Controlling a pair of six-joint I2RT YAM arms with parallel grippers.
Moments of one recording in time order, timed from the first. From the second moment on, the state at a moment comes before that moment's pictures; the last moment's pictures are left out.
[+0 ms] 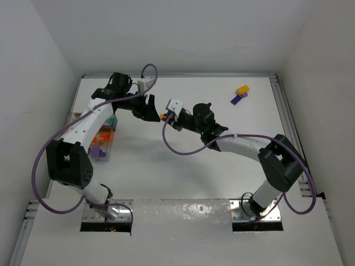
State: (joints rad) left arm -0.21 1.57 1.40 -0.78 0.77 0.13; right arm 0.72 1.64 0.91 0.59 -0.33 -0.34
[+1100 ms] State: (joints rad) left arm -0.25 1.61 1.41 -0.69 0.75 0.04; right arm 0.74 1.65 0.93 0.57 -0.32 -0.37
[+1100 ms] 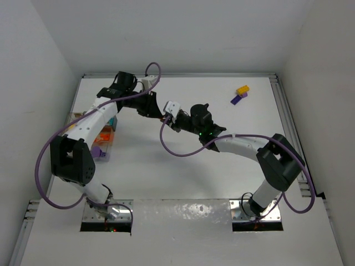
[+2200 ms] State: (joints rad) left arm 0.30 1.63 1.49 -0.75 0.26 0.16; right arm 0.74 1.57 0.80 0.50 0.00 -0.35
